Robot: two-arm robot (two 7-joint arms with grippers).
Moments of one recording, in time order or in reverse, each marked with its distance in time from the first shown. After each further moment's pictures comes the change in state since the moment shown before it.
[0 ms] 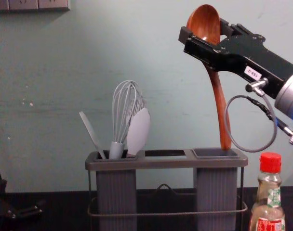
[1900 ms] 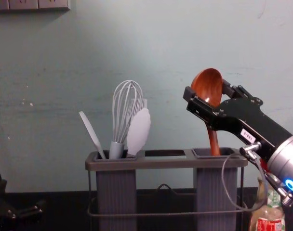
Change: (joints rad) left arm 0.000 0.000 0.000 0.000 0.000 0.000 0.000; right arm -0.015 -0.089 0.043 0.239 -0.015 -0.134 0.007
